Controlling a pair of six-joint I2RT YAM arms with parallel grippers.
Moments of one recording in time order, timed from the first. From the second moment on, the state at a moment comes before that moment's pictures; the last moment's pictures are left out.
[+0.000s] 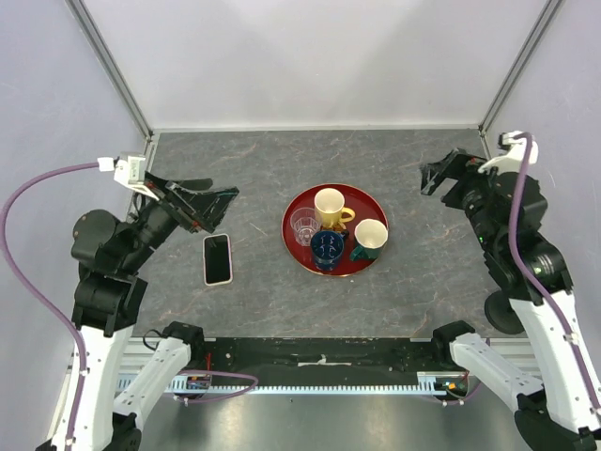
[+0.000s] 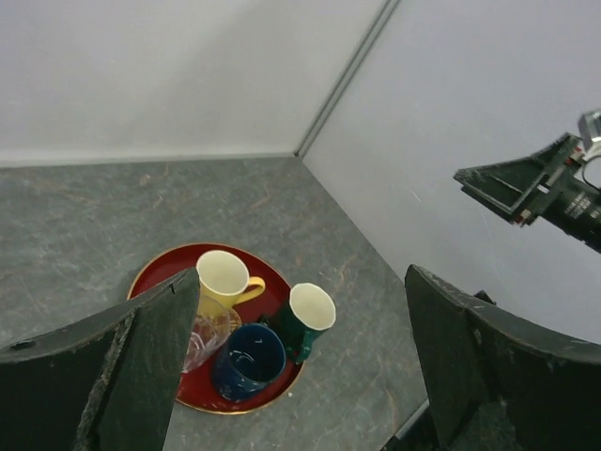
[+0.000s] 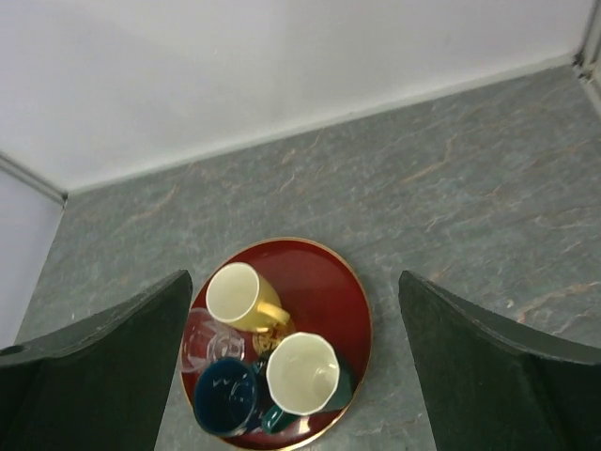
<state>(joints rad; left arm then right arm) -0.22 0.66 1.15 -0.34 0.38 -0.53 0.32 0.83 1.29 -0.61 0.28 0.42</state>
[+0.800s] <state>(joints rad) -0.22 0.80 1.04 -0.43 0.69 -0.53 0.32 1.04 1.25 -0.85 0.51 0.75</state>
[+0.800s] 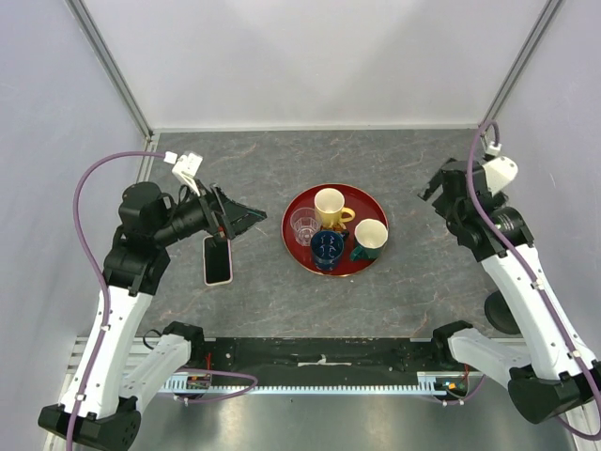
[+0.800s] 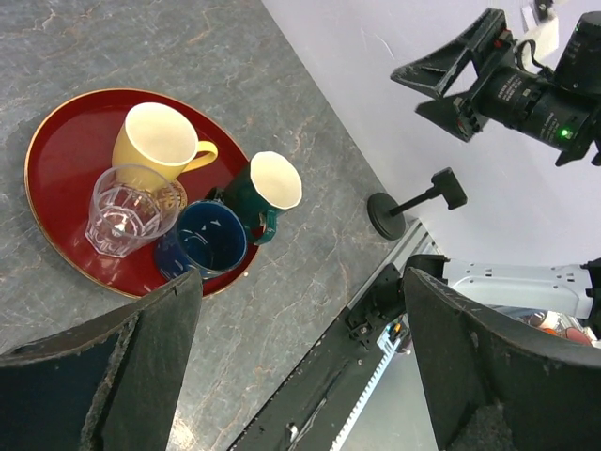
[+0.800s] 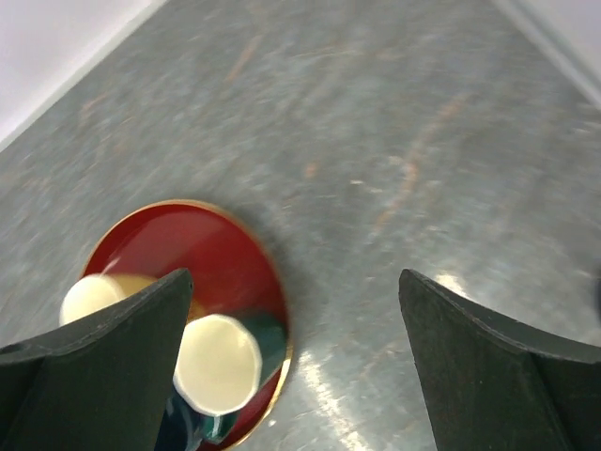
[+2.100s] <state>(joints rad) -0.29 0.89 1.02 -0.43 0.69 -0.53 -0.18 0.88 1.13 -1.26 0.78 0.99</state>
